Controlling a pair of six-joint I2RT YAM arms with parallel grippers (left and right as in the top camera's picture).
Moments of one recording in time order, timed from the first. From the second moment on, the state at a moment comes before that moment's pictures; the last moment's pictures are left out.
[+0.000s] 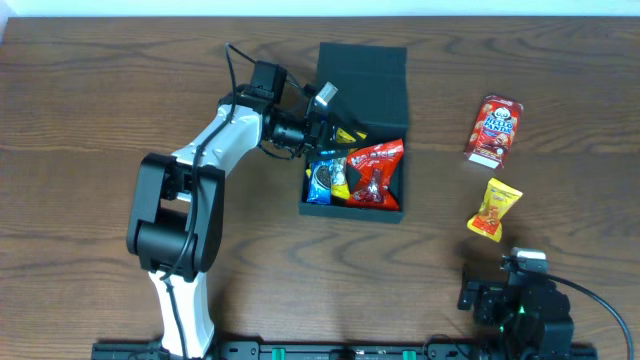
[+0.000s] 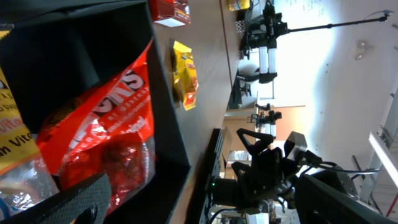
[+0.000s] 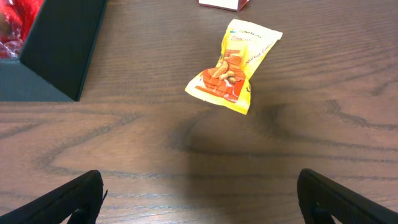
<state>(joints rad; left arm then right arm) -0.27 2.09 1.43 -0.58 1.30 -0.17 0.08 0.01 0.35 -1.05 0.09 0.15</state>
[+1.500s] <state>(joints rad) -0.58 1.28 1.24 -1.01 -0.04 -0.29 0.08 0.01 0.35 -1.05 0.09 0.15</state>
